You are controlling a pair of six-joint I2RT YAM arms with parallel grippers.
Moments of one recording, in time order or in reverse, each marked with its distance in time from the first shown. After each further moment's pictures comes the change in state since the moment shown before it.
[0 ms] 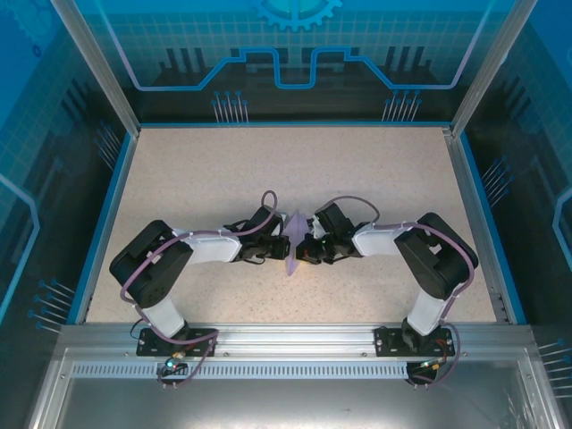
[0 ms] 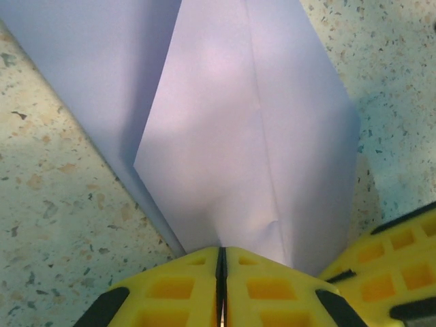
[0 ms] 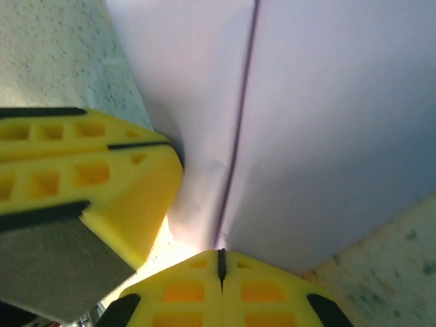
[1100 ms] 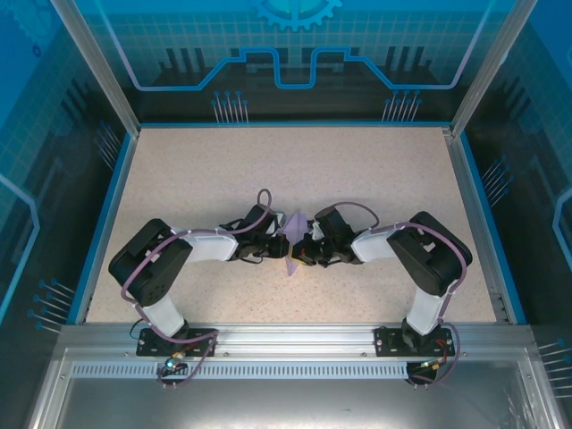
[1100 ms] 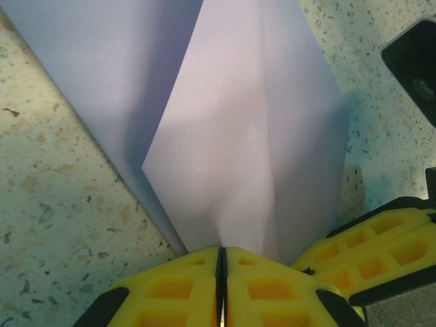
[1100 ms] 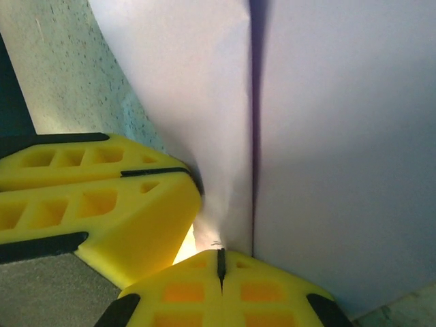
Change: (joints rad) left arm 0.045 0.005 -0.026 0.050 0.099 -0.008; right arm 0.017 0.048 -0.054 0.223 -0.006 0.167
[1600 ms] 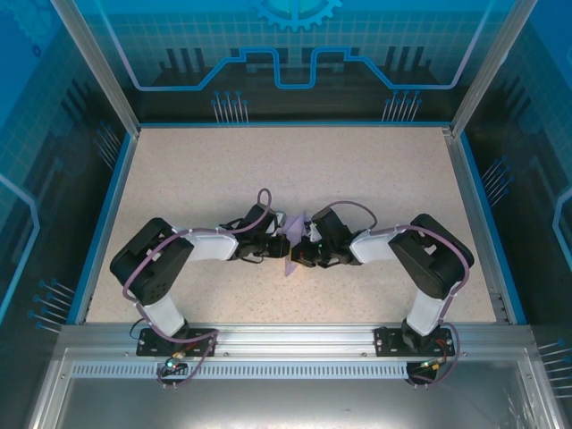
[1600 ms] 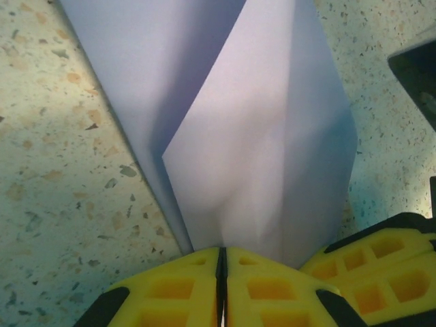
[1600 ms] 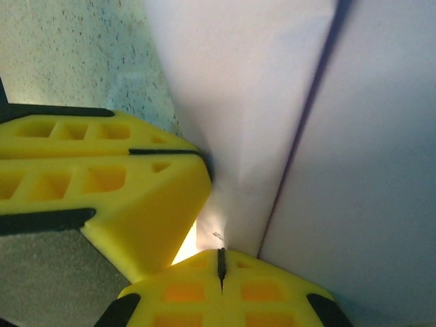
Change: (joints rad) left arm 0.006 0.013 0.001 0.018 0.026 0.000; right arm 0.031 -0.025 -0.002 -0.036 0.037 -0.055
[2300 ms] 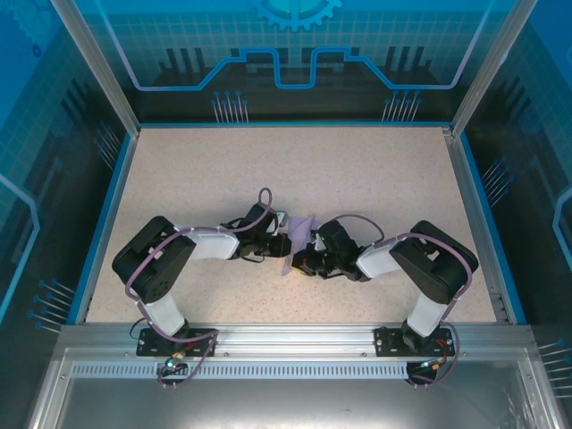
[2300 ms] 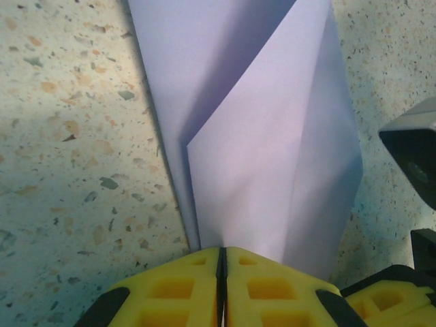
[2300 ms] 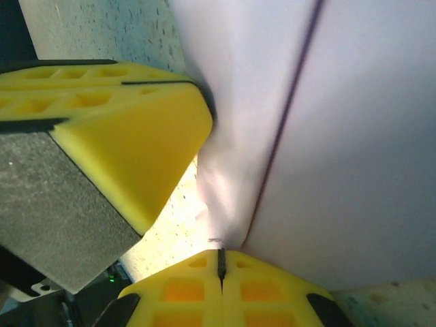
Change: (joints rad) left arm 0.007 0.016 0.008 0.016 0.031 0.000; right arm 0.038 -0.036 -0.178 0.300 0.013 0.241
